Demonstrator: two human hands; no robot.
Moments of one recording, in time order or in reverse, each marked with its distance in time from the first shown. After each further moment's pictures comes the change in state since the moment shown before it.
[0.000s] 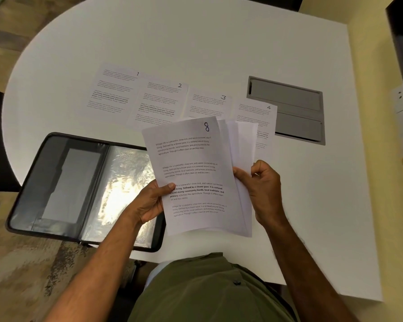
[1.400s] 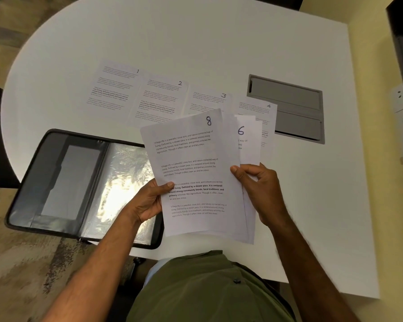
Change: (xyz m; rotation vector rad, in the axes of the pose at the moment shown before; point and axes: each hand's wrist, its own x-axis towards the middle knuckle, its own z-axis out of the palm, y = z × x) left_hand -0.005 -0.002 0.000 -0.027 -0.014 -0.010; right_hand -0.009 -0.006 -0.003 0.032 -0.126 0.034
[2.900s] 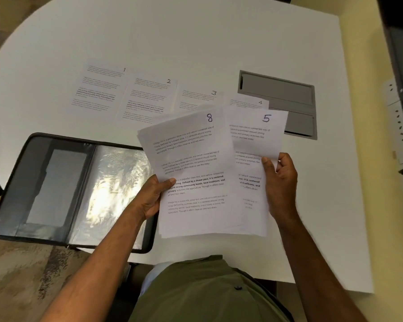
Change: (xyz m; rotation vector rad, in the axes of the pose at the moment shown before) left_hand 0.034 -0.011 0.028 0.161 0.171 0.053; right_hand 0.040 0.039 -0.051 0.123 0.297 -0.095
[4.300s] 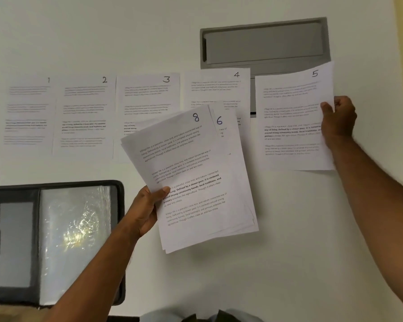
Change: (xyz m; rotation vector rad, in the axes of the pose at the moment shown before) left_hand 0.172 -0.037 0.104 0.158 0.255 -0.216; right_hand 0.385 0.221 -0.166 -0.515 0.280 0.180
